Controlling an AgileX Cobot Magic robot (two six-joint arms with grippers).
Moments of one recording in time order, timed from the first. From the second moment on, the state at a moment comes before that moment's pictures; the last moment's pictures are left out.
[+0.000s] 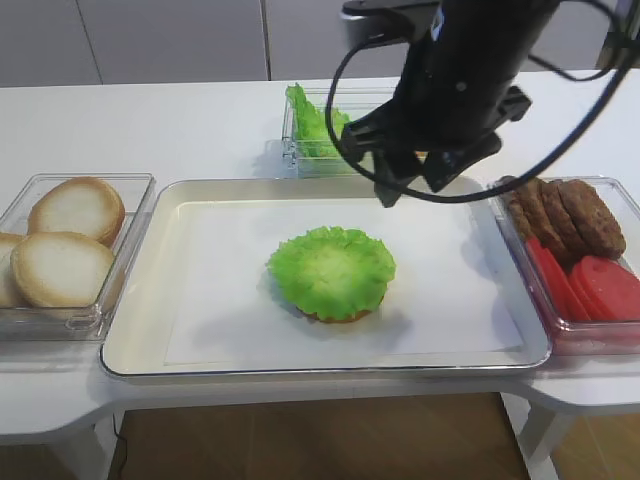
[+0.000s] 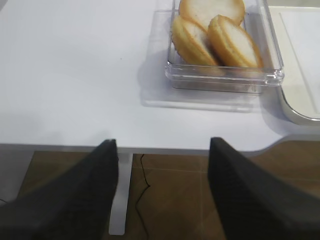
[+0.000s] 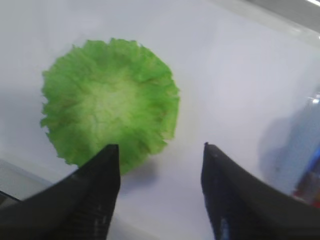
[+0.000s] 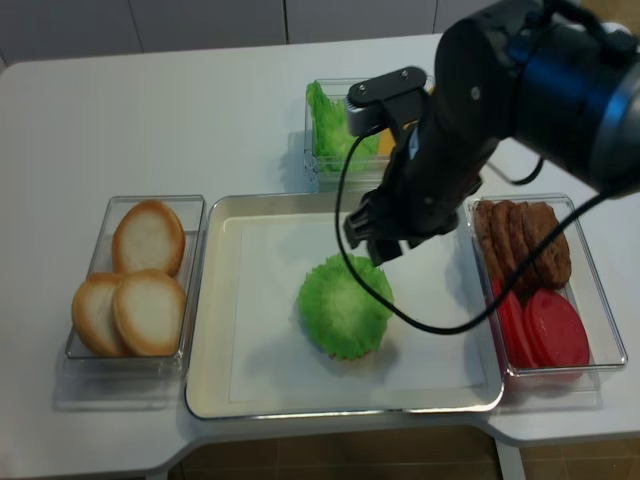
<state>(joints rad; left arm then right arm) 0.06 -0.02 -0.49 0.08 1.18 -0.08 0.59 1.67 -1.40 0.09 1.05 0.10</state>
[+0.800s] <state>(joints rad) 0.06 -0.02 -0.49 0.08 1.18 -0.08 0.17 1.19 -1.23 0.04 1.21 0.09</state>
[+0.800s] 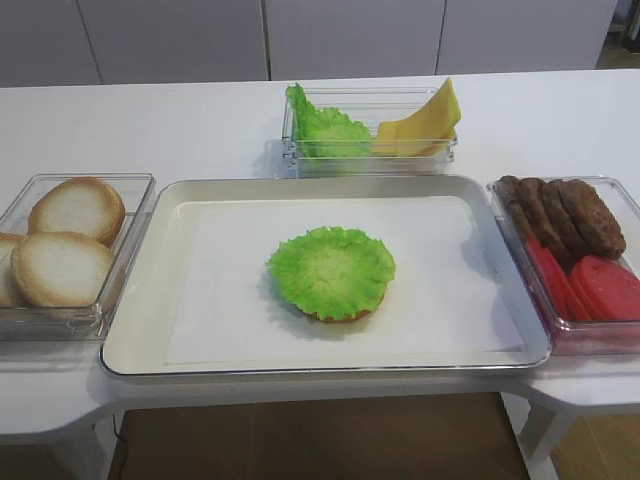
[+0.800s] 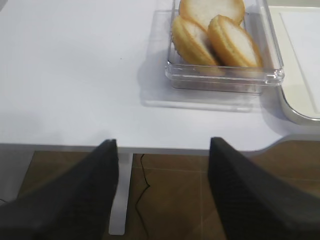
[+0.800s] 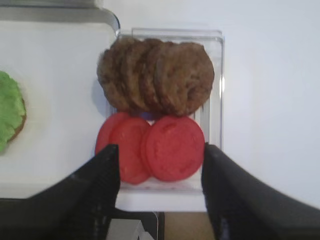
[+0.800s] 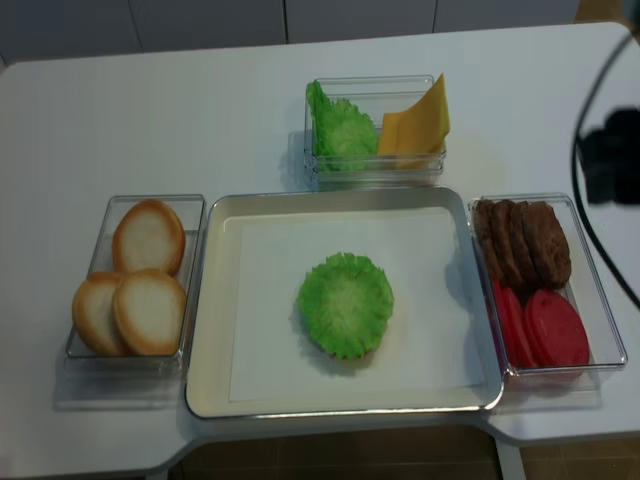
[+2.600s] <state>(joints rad) 0.06 -0.02 -0.49 0.08 1.18 -0.08 0.17 -0.02 -0.52 0.09 1.17 0.03</state>
